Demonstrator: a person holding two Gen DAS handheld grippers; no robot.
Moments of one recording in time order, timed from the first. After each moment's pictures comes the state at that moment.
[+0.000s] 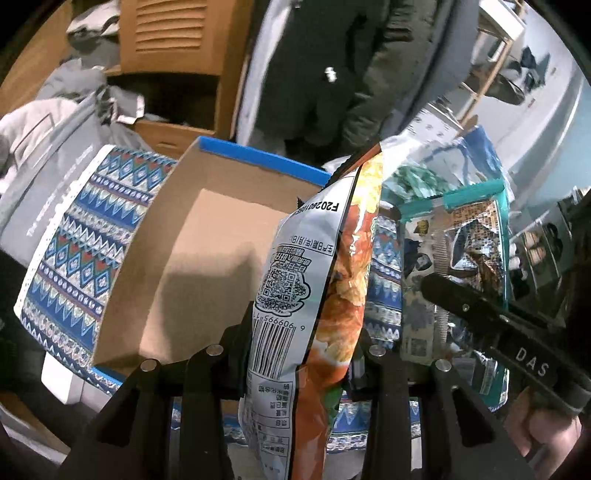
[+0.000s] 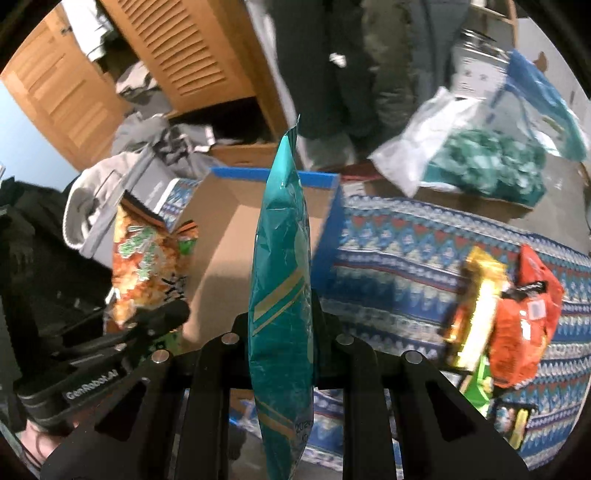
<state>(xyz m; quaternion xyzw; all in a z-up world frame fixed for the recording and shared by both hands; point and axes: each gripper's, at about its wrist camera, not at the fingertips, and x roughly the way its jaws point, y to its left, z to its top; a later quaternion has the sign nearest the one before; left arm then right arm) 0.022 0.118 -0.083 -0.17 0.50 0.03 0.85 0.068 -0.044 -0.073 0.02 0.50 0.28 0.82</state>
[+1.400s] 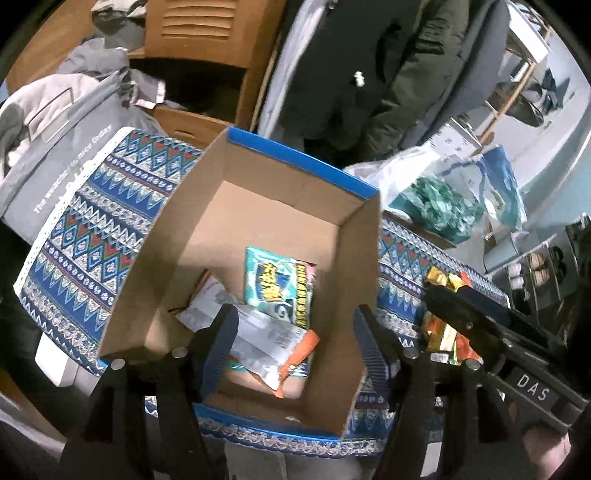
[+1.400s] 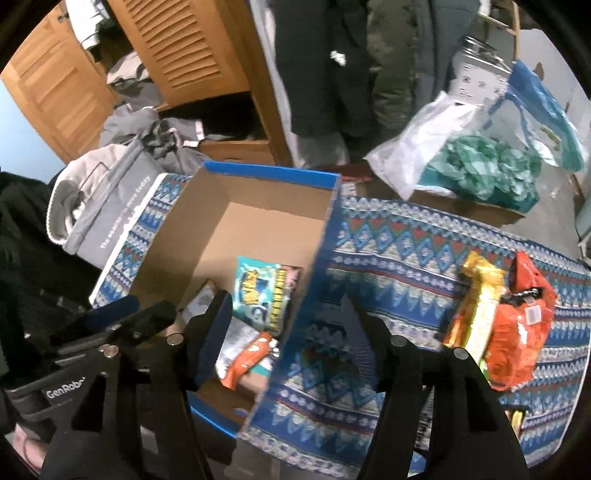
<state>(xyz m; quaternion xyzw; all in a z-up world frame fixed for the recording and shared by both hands) 0.020 0.131 -0.089 -0.20 0.50 0.05 0.84 0.070 -0.037 -0.078 0.00 0.50 0.25 0.83</state>
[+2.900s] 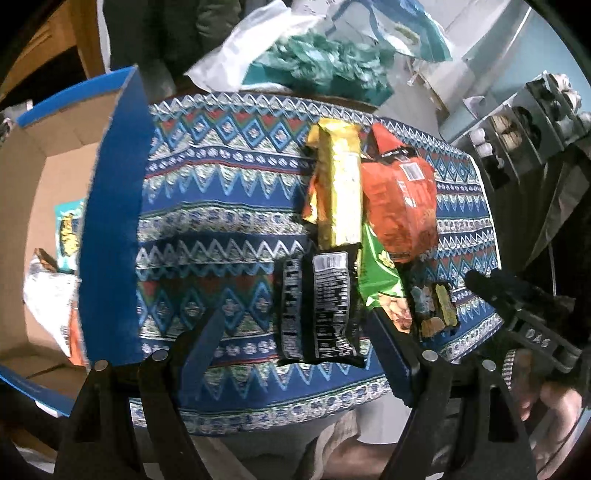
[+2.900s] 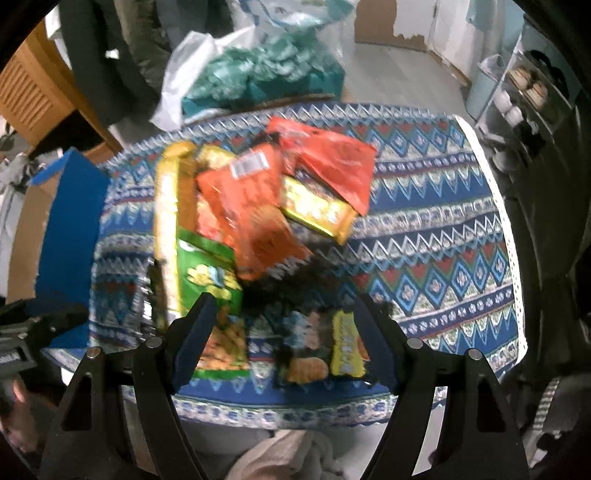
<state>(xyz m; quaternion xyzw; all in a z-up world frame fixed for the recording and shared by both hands) 0.052 -0.085 -0.149 -0.08 0.62 -0.11 0.77 0.038 -0.316 -0.157 0.05 0.57 0.03 0.82</state>
